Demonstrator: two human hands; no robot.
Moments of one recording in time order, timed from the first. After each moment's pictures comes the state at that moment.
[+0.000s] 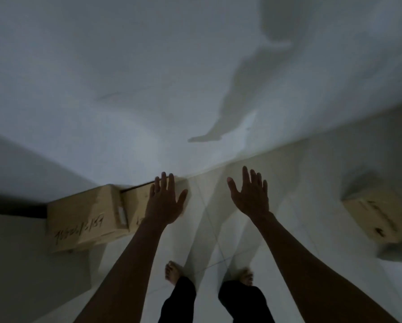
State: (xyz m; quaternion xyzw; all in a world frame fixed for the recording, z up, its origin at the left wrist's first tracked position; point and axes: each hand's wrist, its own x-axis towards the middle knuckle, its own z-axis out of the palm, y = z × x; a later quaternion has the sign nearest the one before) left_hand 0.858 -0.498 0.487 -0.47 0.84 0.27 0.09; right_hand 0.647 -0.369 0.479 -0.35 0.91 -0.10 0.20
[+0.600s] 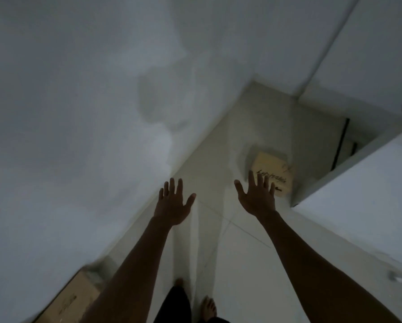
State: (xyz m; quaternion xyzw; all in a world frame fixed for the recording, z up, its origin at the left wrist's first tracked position) left_hand 0.444 -0.258 0.575 -0.16 0.95 0.22 0.17; right_hand 0.342 -0.023 0.563 -0.06 0.98 -0.13 0.13
